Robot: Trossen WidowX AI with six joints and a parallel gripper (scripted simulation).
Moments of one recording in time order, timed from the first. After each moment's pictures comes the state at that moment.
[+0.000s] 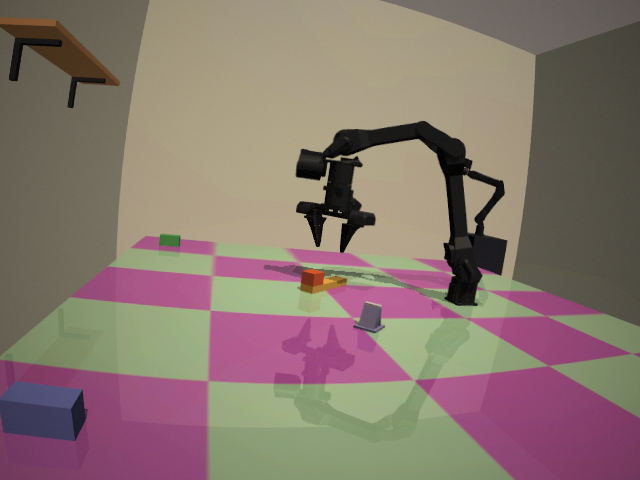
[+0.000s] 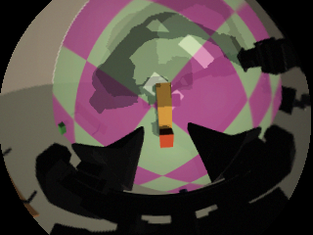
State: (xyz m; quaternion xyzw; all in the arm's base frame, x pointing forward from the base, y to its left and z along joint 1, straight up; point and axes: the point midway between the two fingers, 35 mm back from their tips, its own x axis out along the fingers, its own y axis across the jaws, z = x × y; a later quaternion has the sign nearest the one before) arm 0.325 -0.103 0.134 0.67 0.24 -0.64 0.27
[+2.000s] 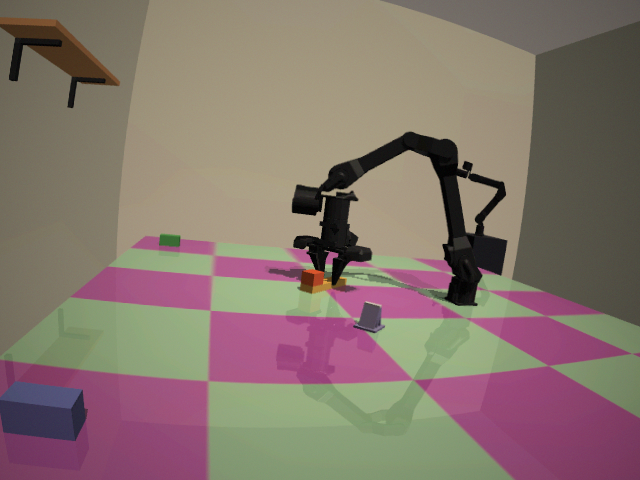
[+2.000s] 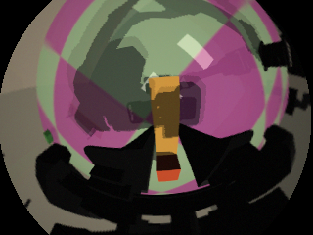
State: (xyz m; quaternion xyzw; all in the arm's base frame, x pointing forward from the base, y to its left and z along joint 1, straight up) arm 0.324 -0.103 0.053 0.67 0.25 -0.65 0.27
